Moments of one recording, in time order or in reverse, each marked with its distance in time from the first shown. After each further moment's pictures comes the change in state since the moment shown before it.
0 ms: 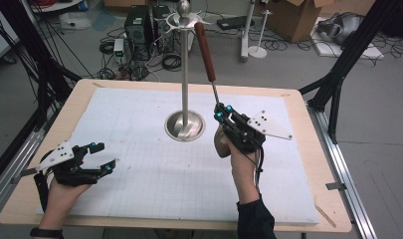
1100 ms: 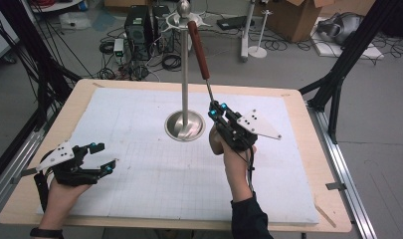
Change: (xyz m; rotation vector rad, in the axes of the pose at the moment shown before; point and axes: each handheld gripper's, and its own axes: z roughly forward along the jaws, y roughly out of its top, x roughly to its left) left arm 0.000 0.000 0.000 0.004 -0.003 0.002; right arm 0.011 -0.003 0.014 0.010 -0.066 -0.055
